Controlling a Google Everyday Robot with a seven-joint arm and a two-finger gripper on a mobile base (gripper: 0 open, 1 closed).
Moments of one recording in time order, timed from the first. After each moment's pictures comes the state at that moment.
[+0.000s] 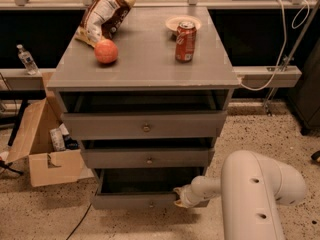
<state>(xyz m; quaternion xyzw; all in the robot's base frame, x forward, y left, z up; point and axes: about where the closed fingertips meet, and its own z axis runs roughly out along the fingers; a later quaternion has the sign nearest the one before) 0.557 -0.092 0.158 -0.73 0.65 0.09 0.21</state>
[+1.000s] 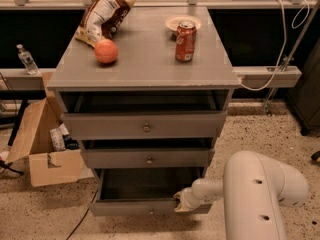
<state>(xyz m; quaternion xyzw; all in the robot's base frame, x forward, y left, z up) 0.549 -0.091 0.161 -0.73 0.65 0.09 0.21</state>
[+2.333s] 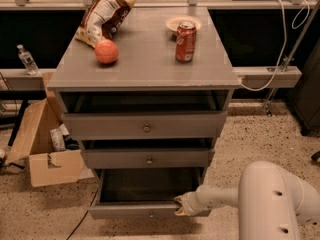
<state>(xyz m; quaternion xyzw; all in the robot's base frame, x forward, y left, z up) 0.532 -0.089 0.158 -0.73 0.64 0.10 0.24</state>
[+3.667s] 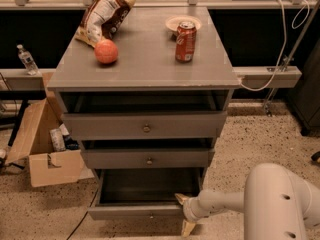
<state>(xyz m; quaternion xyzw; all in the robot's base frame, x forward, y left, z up) 0.503 -0.092 0.160 -0.73 0.63 0.12 0.23</state>
